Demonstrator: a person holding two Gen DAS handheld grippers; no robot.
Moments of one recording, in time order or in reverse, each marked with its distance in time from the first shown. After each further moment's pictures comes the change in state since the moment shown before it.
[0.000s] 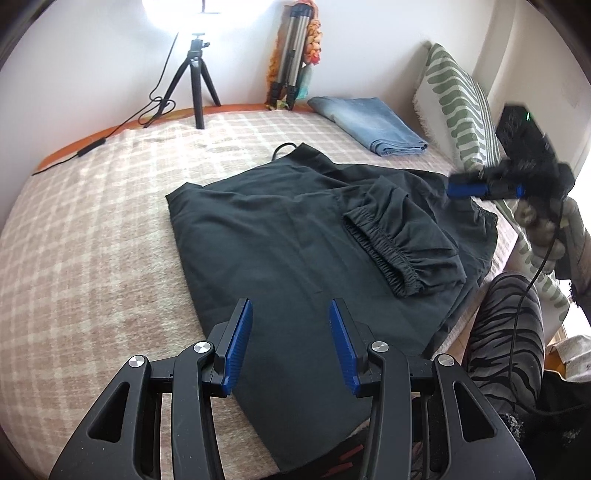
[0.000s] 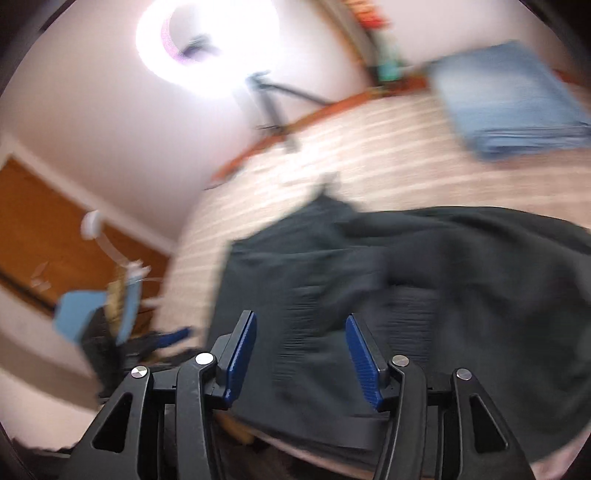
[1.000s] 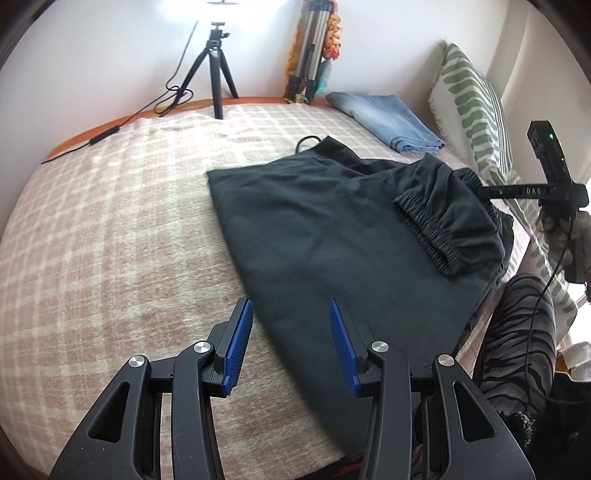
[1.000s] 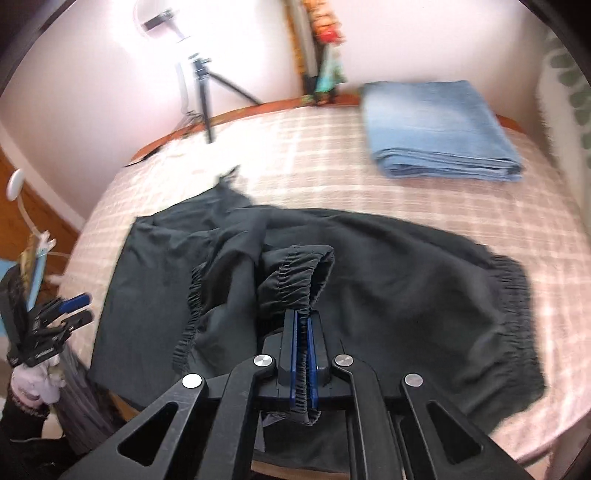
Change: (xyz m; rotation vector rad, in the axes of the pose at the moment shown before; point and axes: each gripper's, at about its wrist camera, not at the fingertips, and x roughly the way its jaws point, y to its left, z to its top) left arm 0.008 0.019 -0.004 -0.016 0.015 0.025; right arm -0.010 -0.009 -0.003 -0.144 -0.060 -0.308
